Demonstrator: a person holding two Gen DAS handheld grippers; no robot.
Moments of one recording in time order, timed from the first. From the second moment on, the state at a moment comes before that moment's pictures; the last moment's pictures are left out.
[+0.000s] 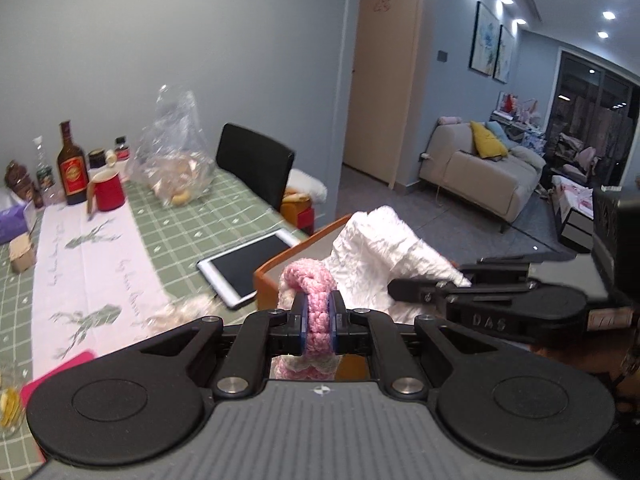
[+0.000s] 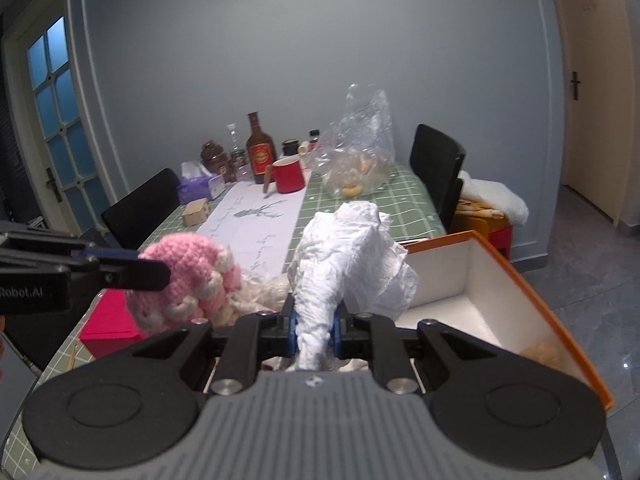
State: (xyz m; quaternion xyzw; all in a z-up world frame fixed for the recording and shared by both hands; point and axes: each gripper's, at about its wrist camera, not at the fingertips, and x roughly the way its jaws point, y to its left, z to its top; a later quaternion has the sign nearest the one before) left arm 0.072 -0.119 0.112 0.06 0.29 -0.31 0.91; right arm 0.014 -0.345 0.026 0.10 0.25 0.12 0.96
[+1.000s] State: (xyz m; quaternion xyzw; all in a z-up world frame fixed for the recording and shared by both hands) left arm 0.152 -0.243 0.067 0.07 0.35 -0.28 0.89; right arm 0.081 -0.441 -0.021 0.15 0.31 0.05 0.94
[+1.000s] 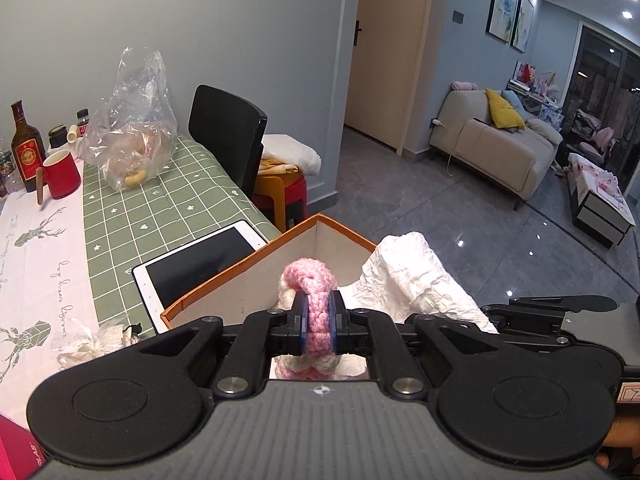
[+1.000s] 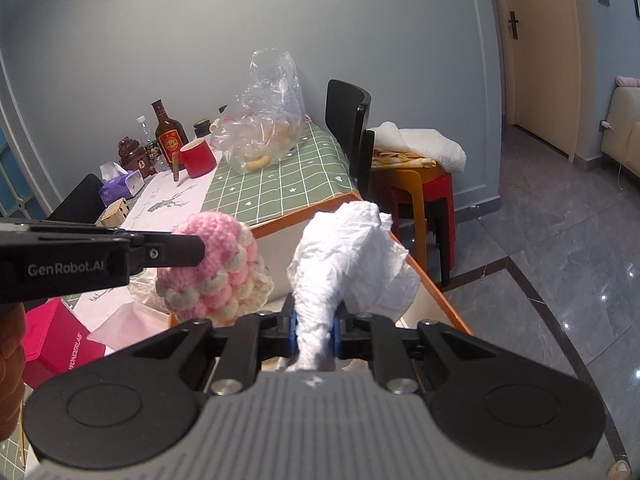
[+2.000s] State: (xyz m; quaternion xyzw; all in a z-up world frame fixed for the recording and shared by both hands) left arm 0.172 -0.270 -0.002 0.13 0.41 -0.22 0.87; right arm 0.131 -0.438 -0.077 0.11 0.43 0.03 0.90
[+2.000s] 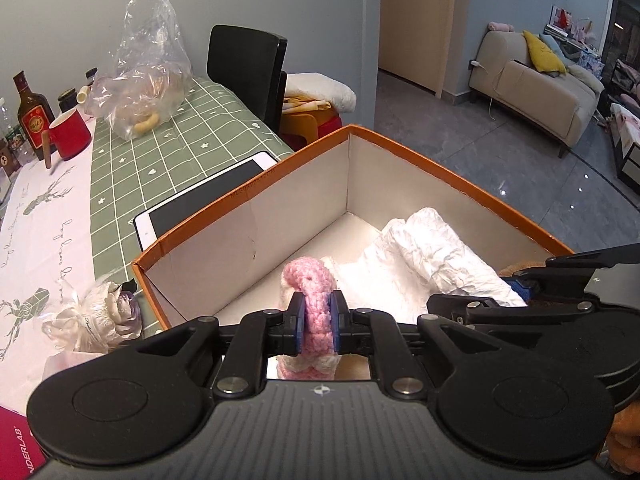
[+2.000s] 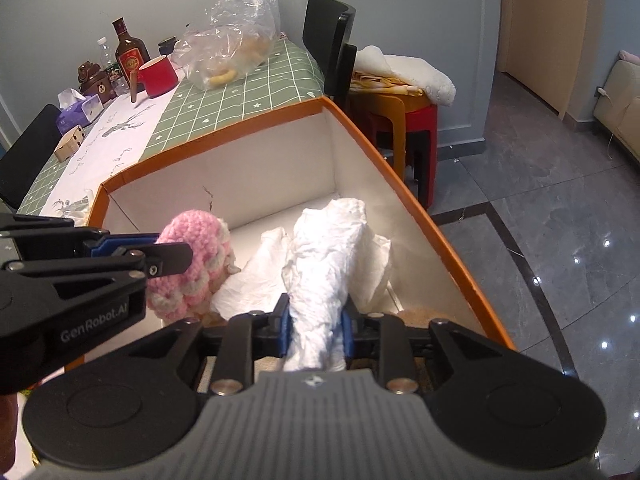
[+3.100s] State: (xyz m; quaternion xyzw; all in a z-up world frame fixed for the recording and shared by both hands) left arm 0.136 -0.198 0.070 0.11 0.36 -0.20 0.91; right arm 0.083 -0.420 -0.022 0.10 0.36 0.04 0.93
